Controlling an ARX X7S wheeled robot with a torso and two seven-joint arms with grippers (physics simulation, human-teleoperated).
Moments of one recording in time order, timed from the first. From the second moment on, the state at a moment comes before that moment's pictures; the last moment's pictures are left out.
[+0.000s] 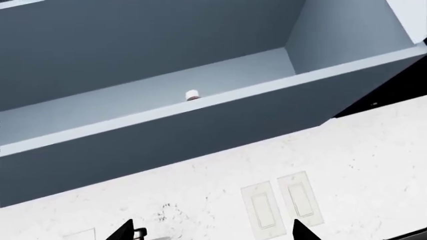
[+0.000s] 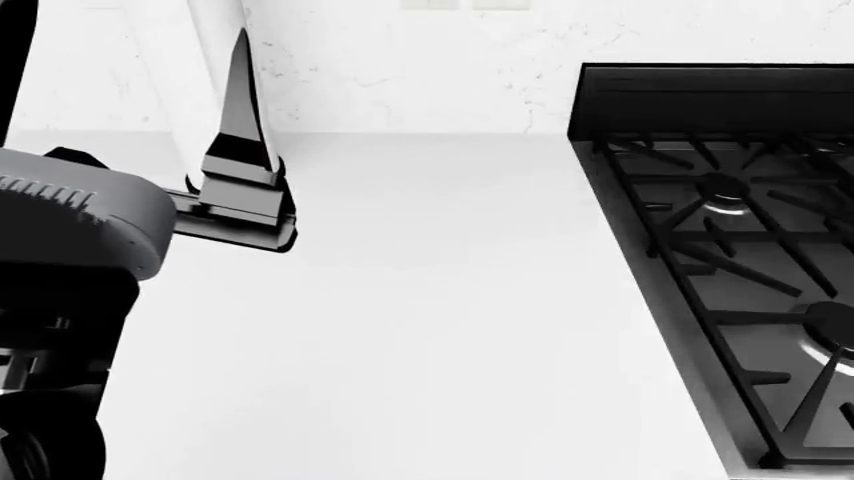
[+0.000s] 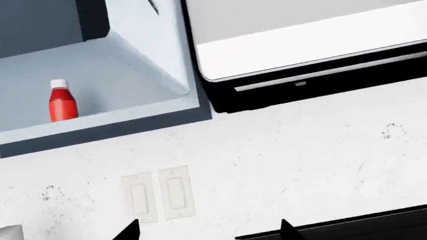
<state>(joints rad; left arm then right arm) -0.97 -0.88 0.47 0.98 -0.99 -0.65 -0.91 1.28 1.35 -0.38 -0.63 1.91 0.37 0.92</state>
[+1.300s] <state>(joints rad) -1.01 -0.98 0.41 0.99 -1.10 -0.60 -0.94 2.33 0.08 -0.13 0.09 -0.02 1.41 -0.06</state>
